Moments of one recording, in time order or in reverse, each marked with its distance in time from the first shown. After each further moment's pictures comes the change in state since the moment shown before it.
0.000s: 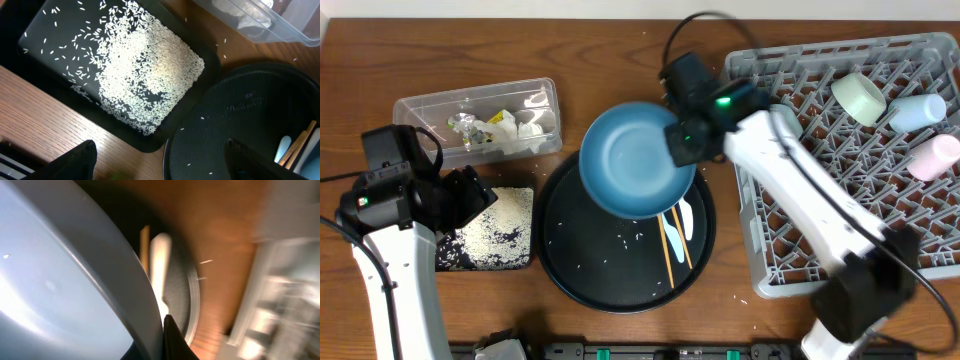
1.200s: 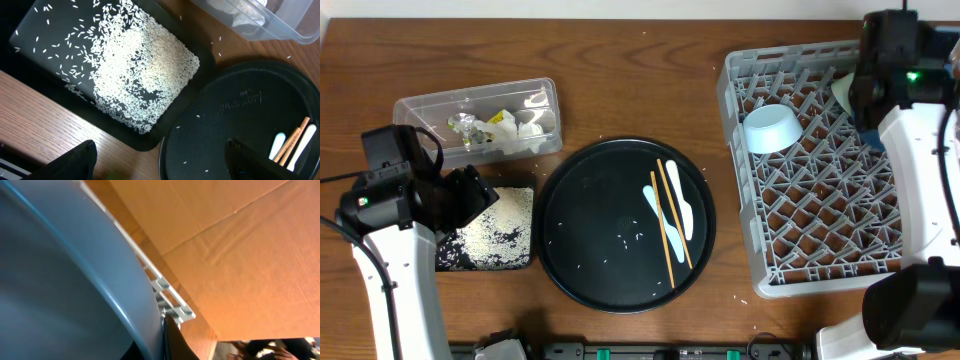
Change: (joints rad) left arm 0.000 0.000 0.000 0.000 0.024 -0.001; right arm -0.602 -0.133 -0.119 0.182 0.977 -0.085
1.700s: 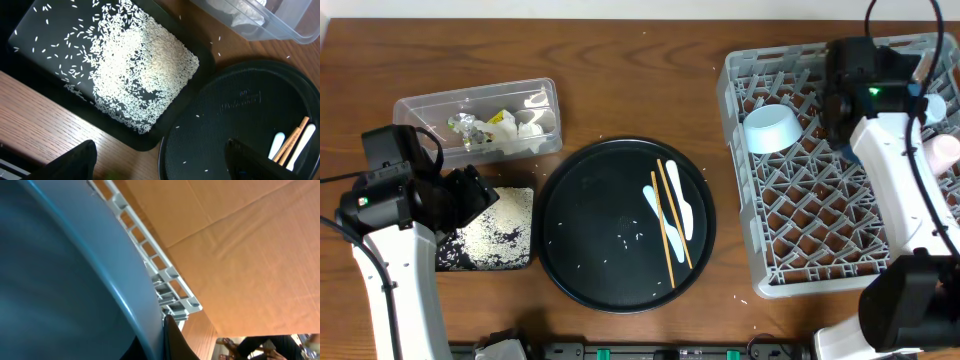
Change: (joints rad) left arm 0.000 0.000 0.000 0.000 0.002 0.000; right arm 0.082 0.000 -0.144 0.038 0.052 0.069
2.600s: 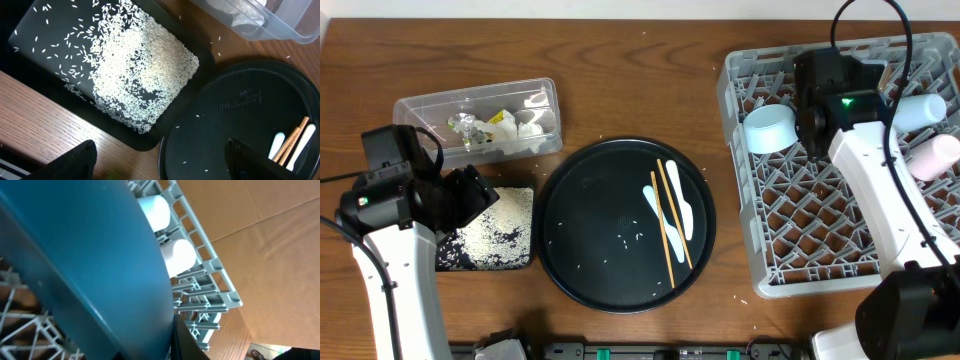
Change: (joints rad) left arm 0.000 0.000 0.000 0.000 0.000 0.000; right arm 0.106 -0.038 -0.048 -0.044 -0.187 0.068
